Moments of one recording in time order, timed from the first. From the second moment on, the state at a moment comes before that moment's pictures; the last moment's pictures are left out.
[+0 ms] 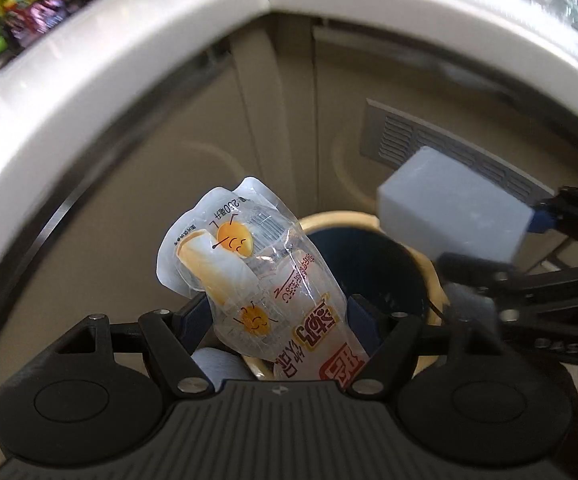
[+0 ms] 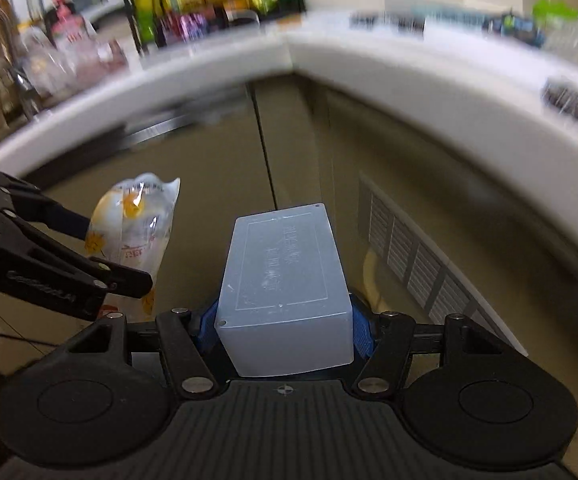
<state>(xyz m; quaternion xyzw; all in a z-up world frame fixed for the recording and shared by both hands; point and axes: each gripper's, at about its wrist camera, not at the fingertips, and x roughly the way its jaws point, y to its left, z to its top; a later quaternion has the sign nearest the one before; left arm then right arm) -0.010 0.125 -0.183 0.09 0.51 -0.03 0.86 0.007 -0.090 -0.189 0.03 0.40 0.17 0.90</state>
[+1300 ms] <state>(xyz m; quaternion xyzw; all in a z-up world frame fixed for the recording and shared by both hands) 0.085 0.102 -0.354 0.17 0.65 -0.04 0.74 0.082 -0.015 -0.330 -0.11 0.58 0.14 0.79</state>
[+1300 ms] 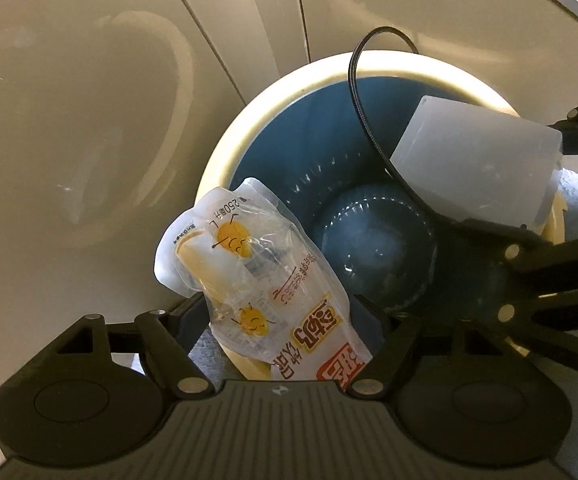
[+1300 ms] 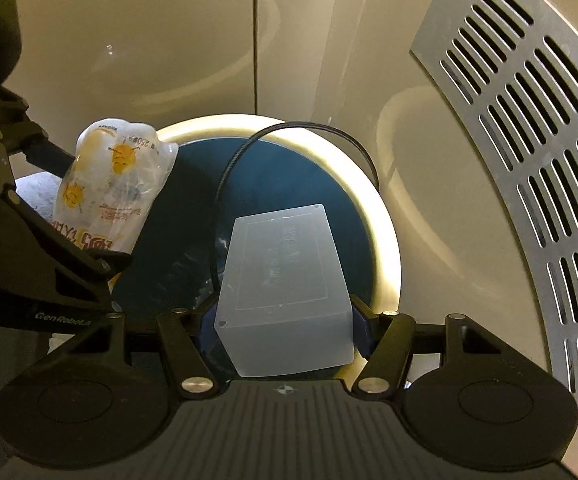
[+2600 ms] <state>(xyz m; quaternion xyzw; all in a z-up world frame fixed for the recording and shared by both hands) -0.049 0.132 -0.089 0.07 0.44 0.02 0.90 -0.078 -0.123 -0.080 0.08 0.34 0.10 0.93</state>
